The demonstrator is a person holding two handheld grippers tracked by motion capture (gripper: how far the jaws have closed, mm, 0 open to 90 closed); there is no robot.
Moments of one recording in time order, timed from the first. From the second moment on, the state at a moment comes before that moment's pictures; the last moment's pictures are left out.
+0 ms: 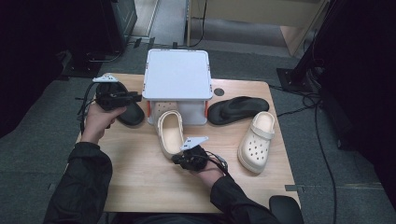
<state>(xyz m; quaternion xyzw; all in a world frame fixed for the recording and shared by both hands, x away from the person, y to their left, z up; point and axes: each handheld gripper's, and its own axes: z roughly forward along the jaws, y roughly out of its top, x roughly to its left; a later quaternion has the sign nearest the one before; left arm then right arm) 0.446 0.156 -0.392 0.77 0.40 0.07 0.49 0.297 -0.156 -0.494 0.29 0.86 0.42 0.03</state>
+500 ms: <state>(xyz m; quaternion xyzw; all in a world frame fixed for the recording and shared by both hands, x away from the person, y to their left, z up) 0.446 0.155 -0.393 0.77 0.40 0.07 0.49 0.311 -0.142 -0.480 0.26 0.87 0.42 0.05</state>
